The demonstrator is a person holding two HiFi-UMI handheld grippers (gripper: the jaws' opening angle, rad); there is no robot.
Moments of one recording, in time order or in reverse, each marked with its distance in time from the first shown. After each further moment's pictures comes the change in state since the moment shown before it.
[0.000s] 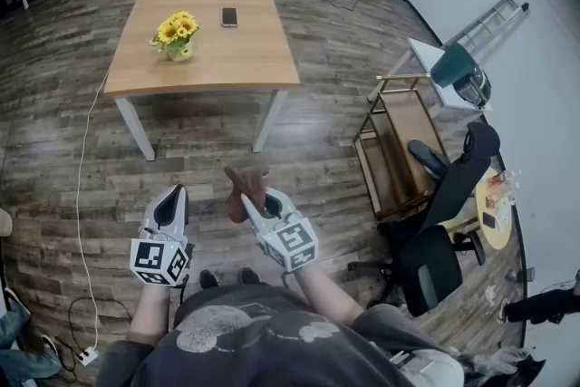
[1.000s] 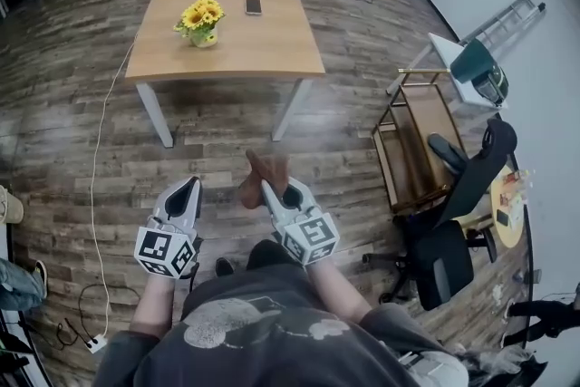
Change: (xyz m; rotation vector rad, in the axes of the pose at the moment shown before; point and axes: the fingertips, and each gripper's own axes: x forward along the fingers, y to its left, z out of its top) left arm -0.025 0.020 -0.002 -0.015 0.031 -0.076; right arm 0.005 0.016 0.012 0.091 -0.121 -0.044
